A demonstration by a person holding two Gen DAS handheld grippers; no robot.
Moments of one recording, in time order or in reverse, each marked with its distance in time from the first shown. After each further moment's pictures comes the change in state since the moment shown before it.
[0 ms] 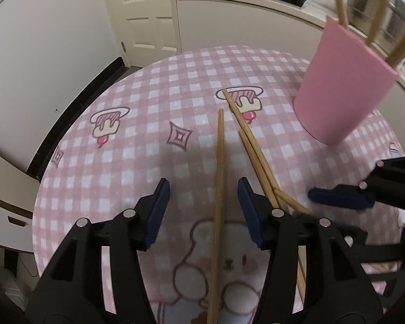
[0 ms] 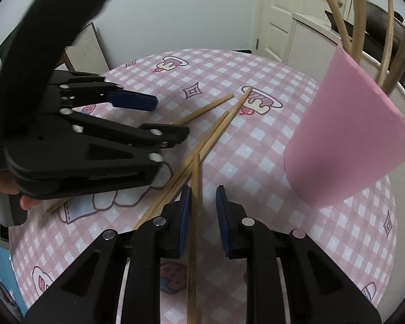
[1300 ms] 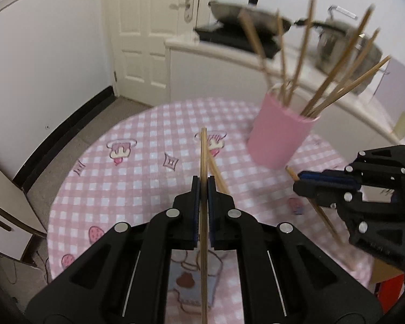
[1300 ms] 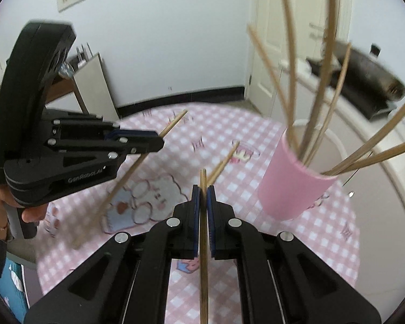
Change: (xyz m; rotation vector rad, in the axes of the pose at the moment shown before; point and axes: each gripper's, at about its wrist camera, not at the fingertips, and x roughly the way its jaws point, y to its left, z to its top) left arm -0.108 0.002 -0.027 -0.057 -0.222 -0.127; right arm -0.099 0.014 0.010 -0.007 -0.208 -0.035
